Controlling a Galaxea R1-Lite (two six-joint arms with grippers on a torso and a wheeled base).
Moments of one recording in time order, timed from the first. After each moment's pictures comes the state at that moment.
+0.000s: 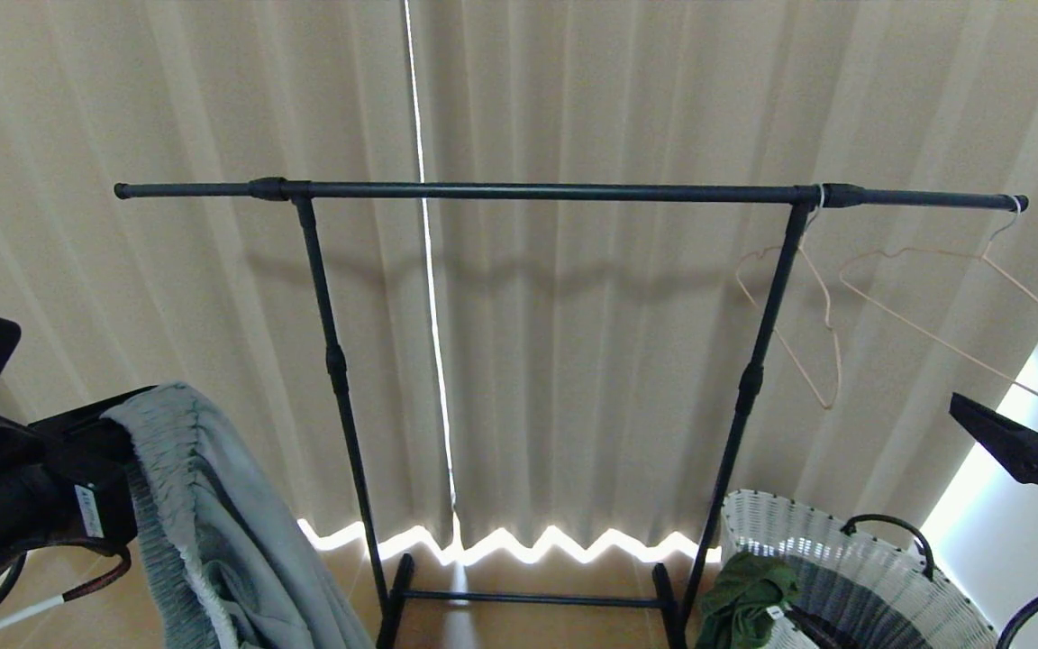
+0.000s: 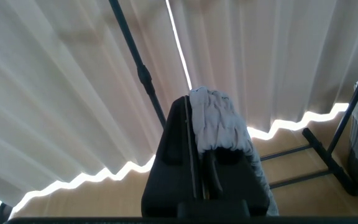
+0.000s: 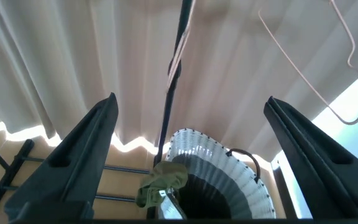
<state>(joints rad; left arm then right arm) -0.35 1.05 -0.45 -0.45 0.18 0.23 0.10 1.05 -0.44 -0.41 -0.14 -0.08</state>
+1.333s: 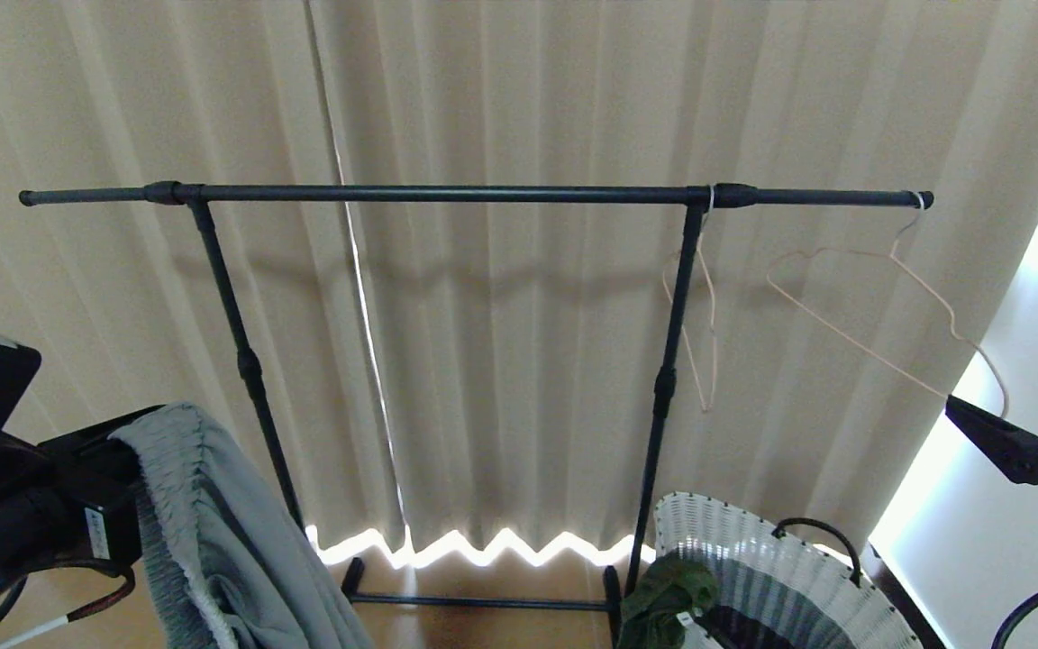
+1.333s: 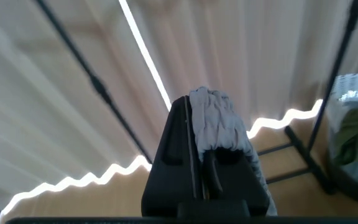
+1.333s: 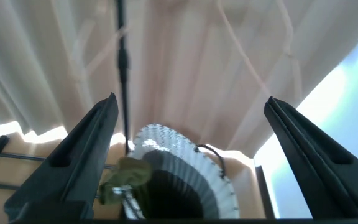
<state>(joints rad) -0.35 1.05 -0.41 -0.45 0.18 0.25 0.10 1.07 -0.44 -0.41 -0.13 -0.08</state>
